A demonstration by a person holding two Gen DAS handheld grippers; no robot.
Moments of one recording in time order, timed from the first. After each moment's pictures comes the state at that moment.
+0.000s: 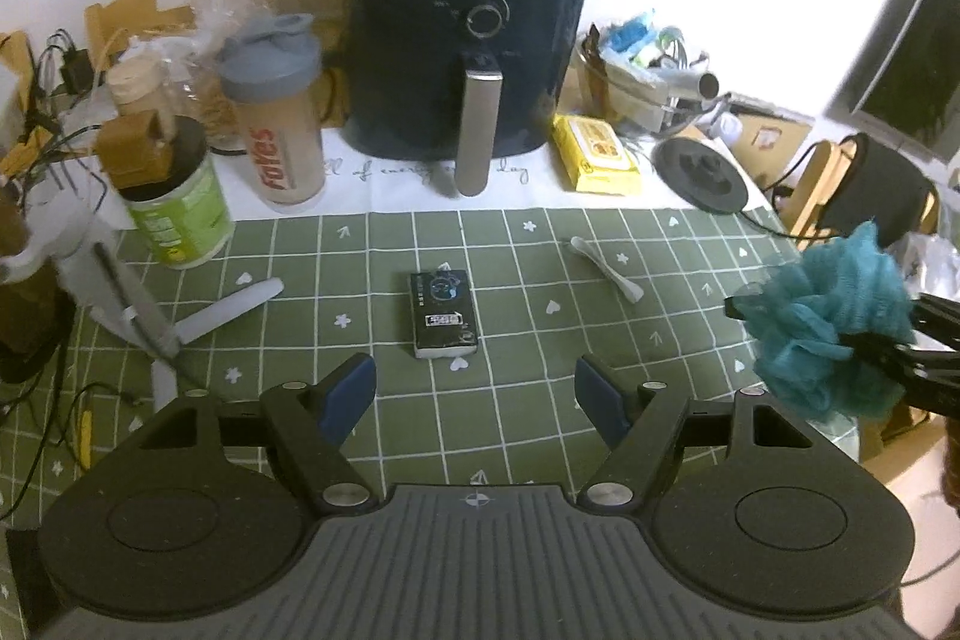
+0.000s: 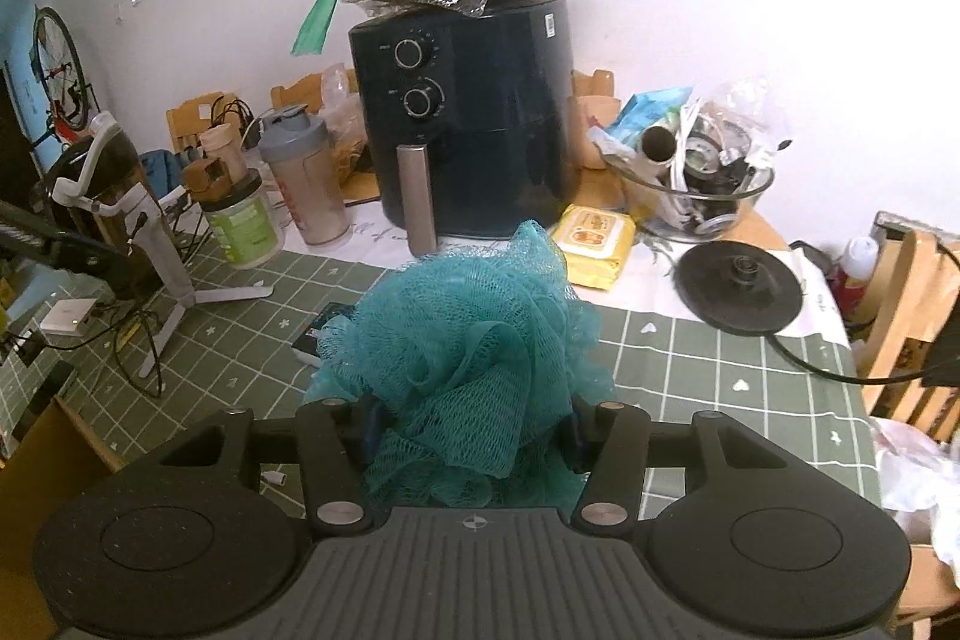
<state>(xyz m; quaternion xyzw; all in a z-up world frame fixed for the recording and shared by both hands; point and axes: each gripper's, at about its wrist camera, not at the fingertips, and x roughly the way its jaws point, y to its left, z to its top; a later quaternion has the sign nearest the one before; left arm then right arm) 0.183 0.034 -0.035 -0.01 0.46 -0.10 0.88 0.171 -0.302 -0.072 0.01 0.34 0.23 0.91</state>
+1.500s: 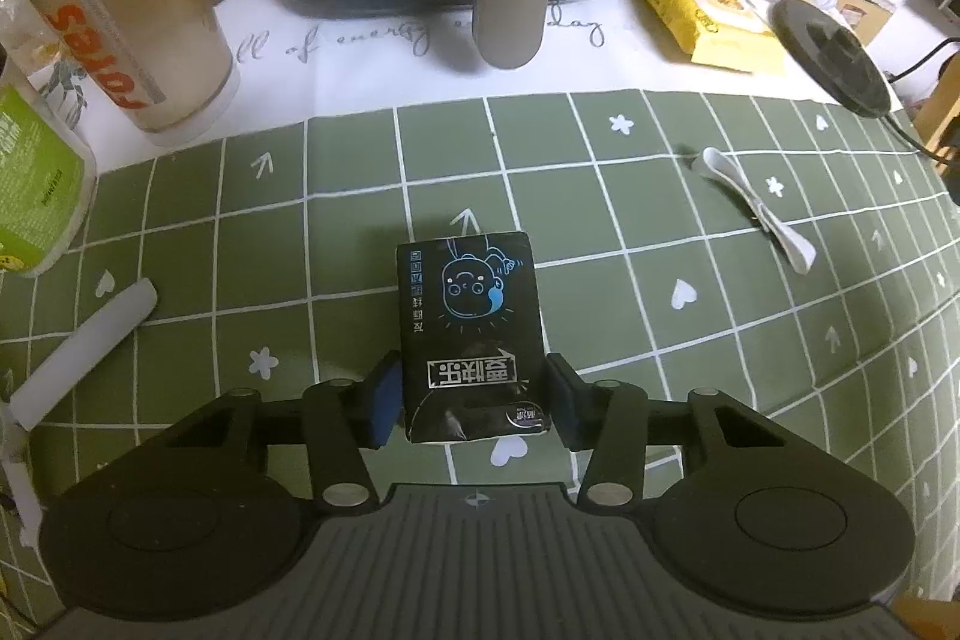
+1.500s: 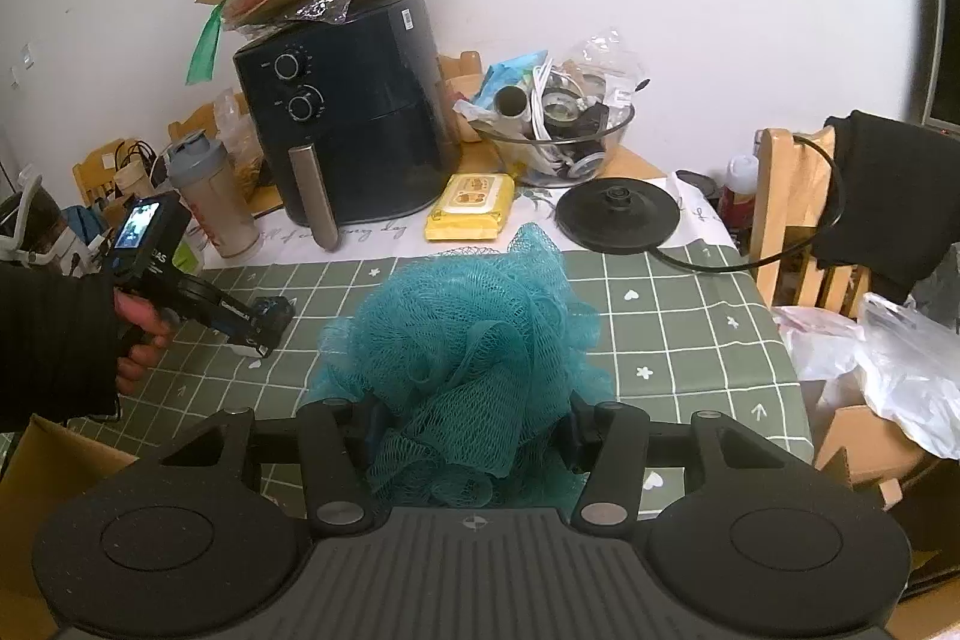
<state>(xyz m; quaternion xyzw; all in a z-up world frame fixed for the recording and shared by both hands) 0.323 0.012 -0.179 0.03 0.56 -0.10 0.82 0.124 -0.344 -0.070 0.07 0.37 0.12 0.92</state>
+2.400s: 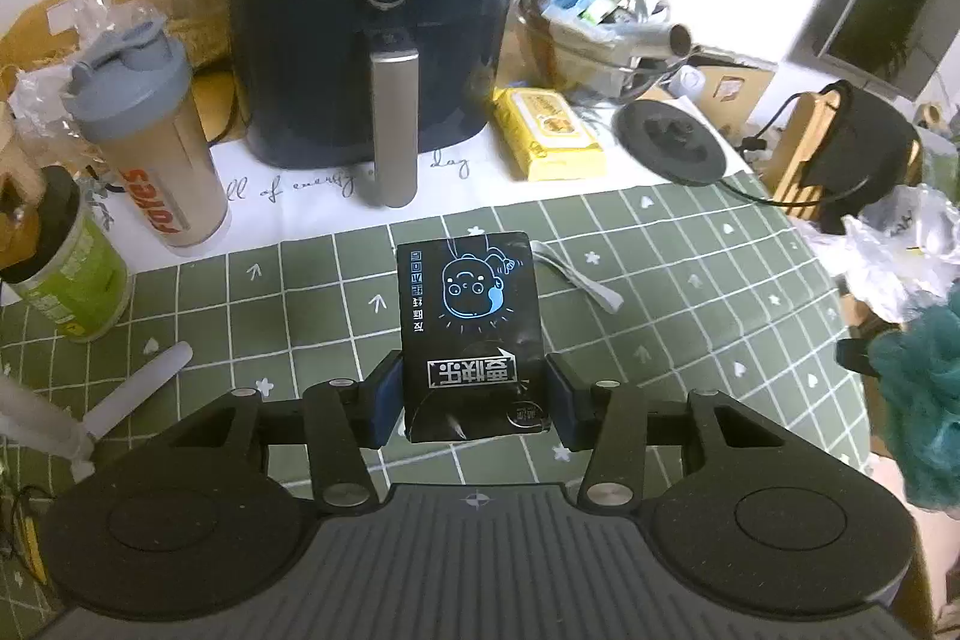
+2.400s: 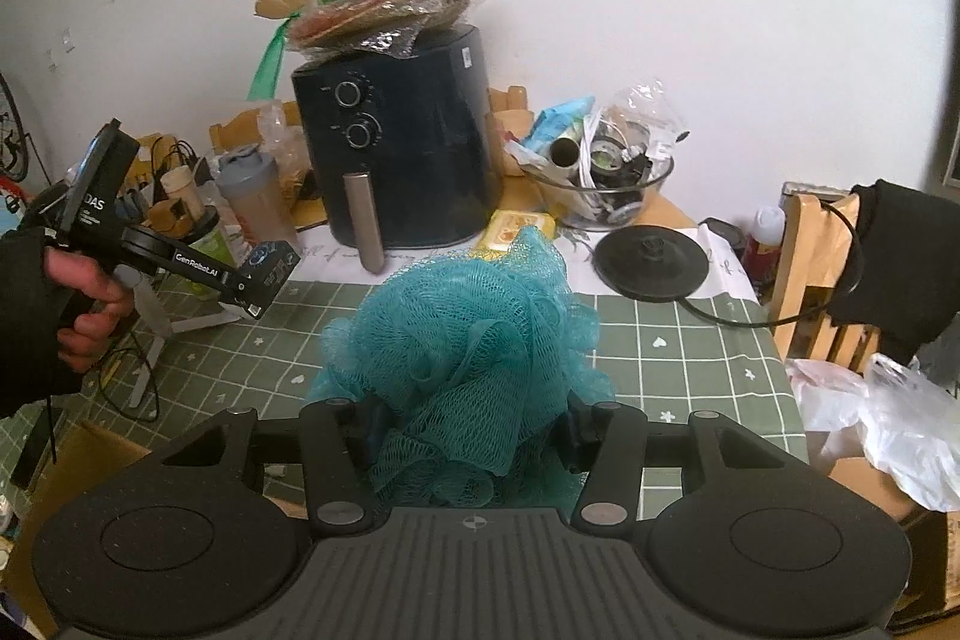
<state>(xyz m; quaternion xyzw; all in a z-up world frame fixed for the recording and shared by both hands) 0.247 0.003 -0.064 0.02 0.47 -0.17 0.87 0.108 -0.323 -0.029 0.04 0.34 0.16 0.93</state>
